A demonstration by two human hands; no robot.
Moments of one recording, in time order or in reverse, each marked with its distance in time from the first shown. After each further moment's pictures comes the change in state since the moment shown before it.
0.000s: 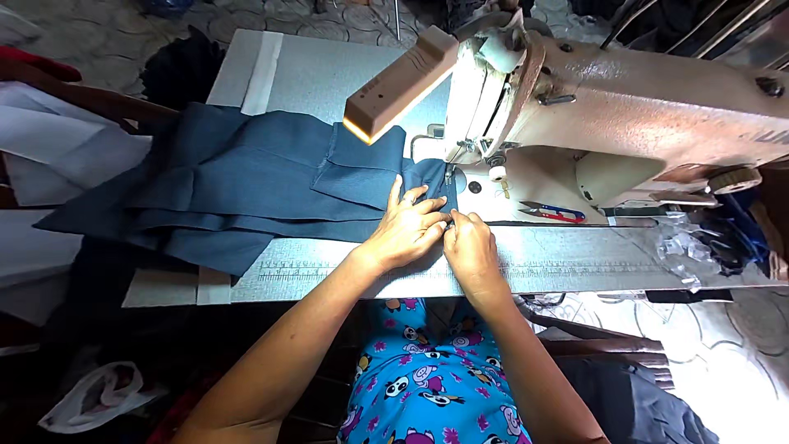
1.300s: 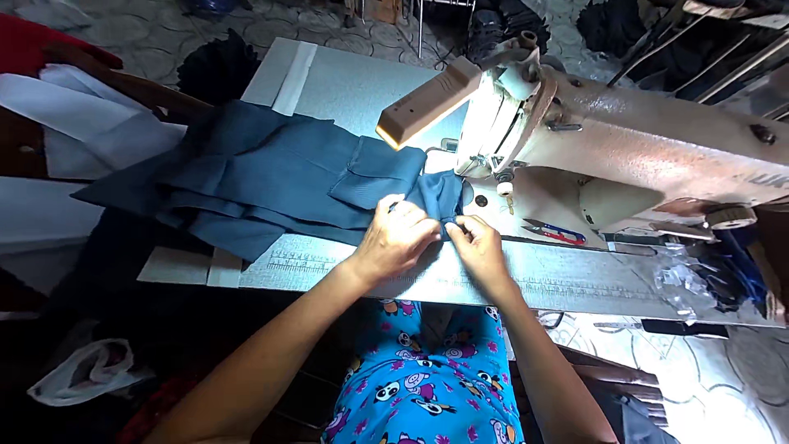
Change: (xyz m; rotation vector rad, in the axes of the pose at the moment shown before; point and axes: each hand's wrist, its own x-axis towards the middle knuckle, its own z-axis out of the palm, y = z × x) left_hand -0.023 0.013 -0.021 0.200 0.285 0.168; right_hand 0.023 0.042 0.009 0.442 0.051 -0.319
